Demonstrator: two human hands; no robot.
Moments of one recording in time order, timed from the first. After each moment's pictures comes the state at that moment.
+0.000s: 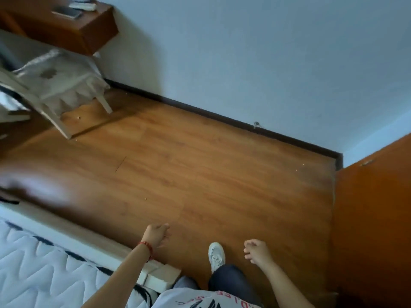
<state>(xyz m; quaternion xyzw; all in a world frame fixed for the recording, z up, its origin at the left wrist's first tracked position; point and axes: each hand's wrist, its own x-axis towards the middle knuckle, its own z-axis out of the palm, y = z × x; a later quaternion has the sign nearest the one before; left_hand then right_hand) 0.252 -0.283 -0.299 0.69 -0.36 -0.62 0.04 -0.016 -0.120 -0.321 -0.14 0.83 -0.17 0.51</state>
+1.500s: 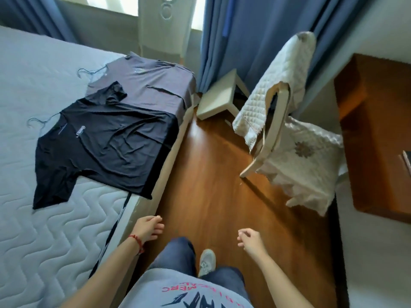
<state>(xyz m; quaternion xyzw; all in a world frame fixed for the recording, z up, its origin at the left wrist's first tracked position) 0.661 -0.765 -0.276 0.76 0.18 -0.42 0.46 0.476 -1.016 -0.324 -0.66 0.51 0.12 0.53</state>
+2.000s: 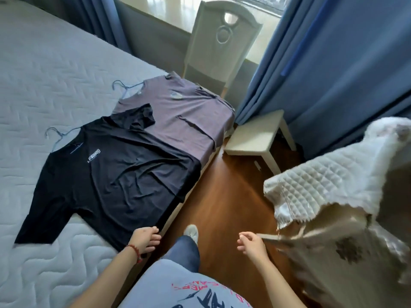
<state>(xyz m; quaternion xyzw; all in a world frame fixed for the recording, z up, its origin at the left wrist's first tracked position) 0.905 -0.852 -0.310 0.68 0.35 -0.38 0.52 0.809 -1.149 -0.325 -0.71 0.45 0.18 0.51</state>
